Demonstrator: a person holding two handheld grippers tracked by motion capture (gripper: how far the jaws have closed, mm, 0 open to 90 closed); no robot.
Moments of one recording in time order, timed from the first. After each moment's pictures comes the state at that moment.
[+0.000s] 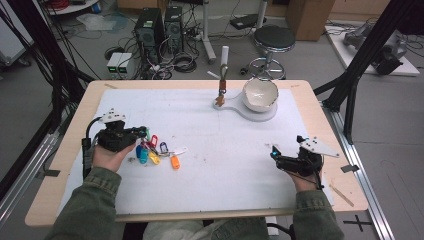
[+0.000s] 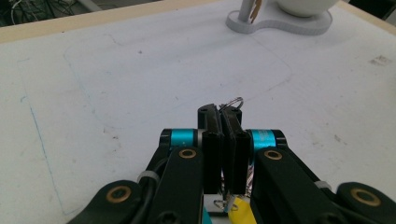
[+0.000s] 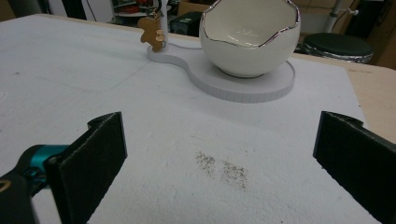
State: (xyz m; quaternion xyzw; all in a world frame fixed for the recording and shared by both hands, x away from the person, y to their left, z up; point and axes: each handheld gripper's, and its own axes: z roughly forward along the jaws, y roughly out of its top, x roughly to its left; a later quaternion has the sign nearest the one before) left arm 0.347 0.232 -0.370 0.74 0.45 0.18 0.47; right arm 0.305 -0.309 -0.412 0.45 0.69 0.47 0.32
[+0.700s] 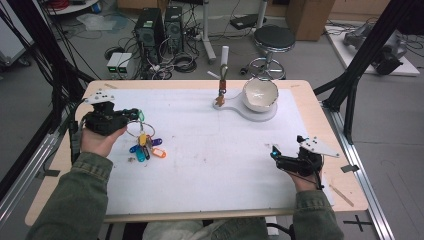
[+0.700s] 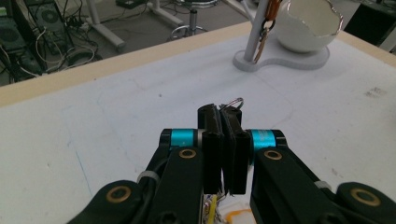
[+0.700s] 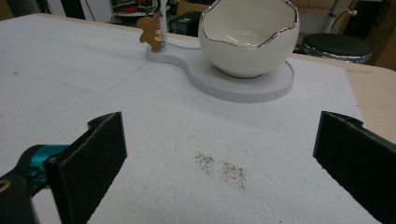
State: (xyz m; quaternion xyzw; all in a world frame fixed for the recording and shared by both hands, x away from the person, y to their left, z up) left arm 0.359 0.240 -0.312 0.74 0.43 0.21 0.48; right arm 0.305 -0.309 -0.411 0.45 0.69 0.47 0.32
